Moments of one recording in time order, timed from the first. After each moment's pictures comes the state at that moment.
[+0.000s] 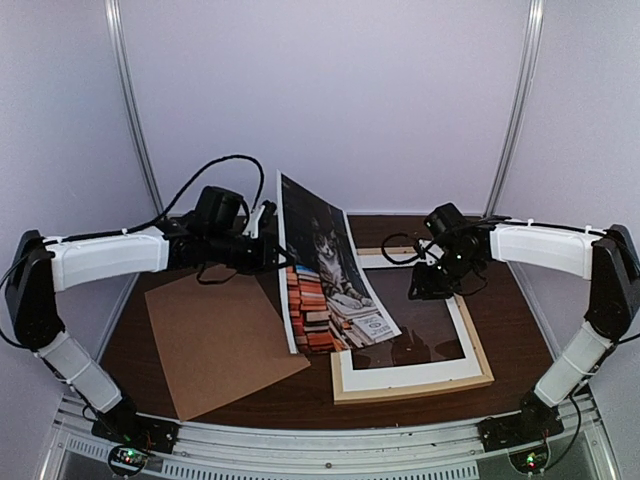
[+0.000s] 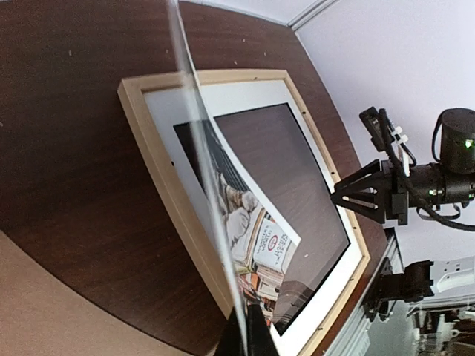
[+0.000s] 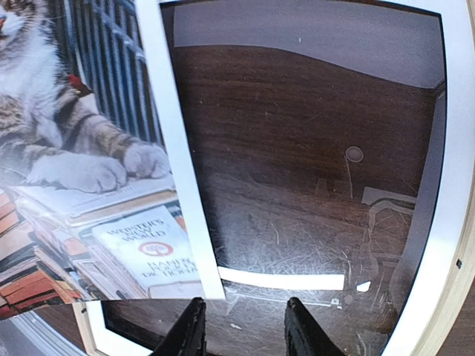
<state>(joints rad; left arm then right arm) -0.67 1.59 1.11 -0.11 0.39 -0.61 0.50 1.60 1.13 -0.68 -0.14 0.43</state>
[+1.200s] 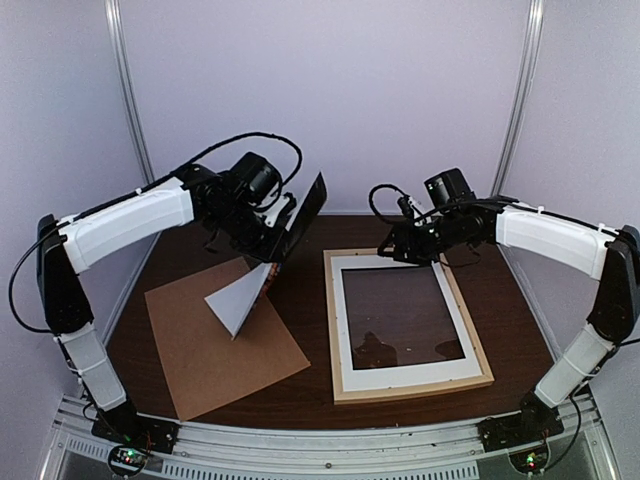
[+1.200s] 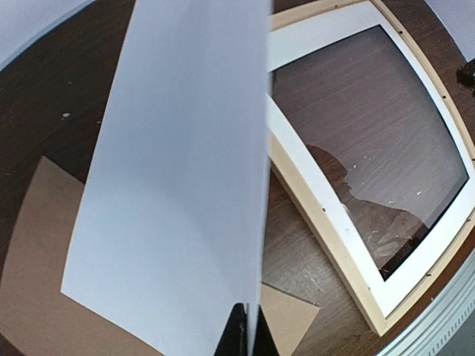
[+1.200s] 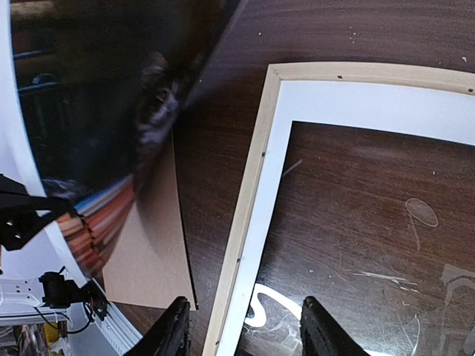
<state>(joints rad) -0.77 1.75 1.70 -0.96 -0.01 -0.24 0.52 1.58 1.29 -0.52 -0.36 0.53</state>
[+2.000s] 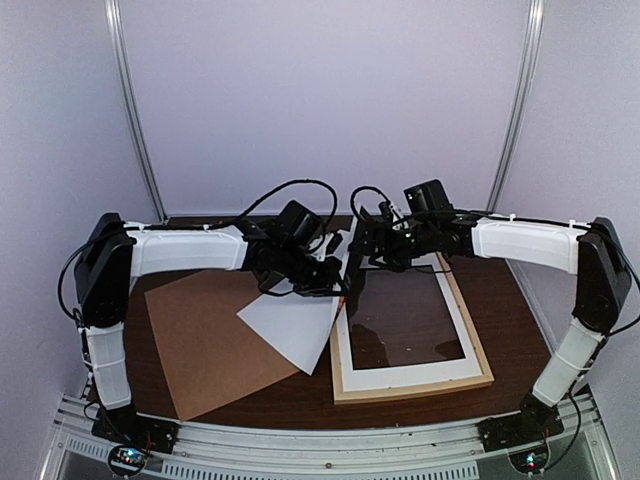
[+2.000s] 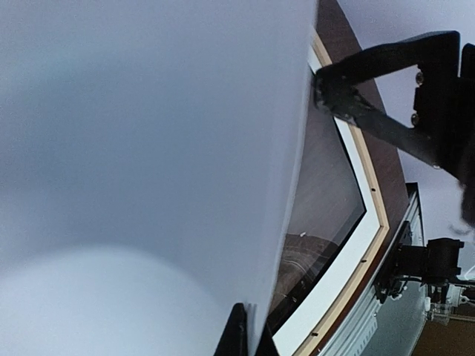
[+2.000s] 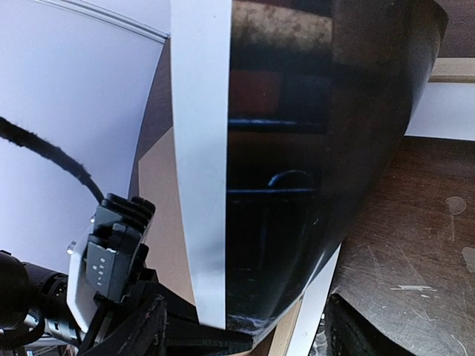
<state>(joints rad) -0.87 1.97 1.51 -0.36 0.35 -0.62 0.59 1.68 1.25 -0.21 -0.41 0.76</state>
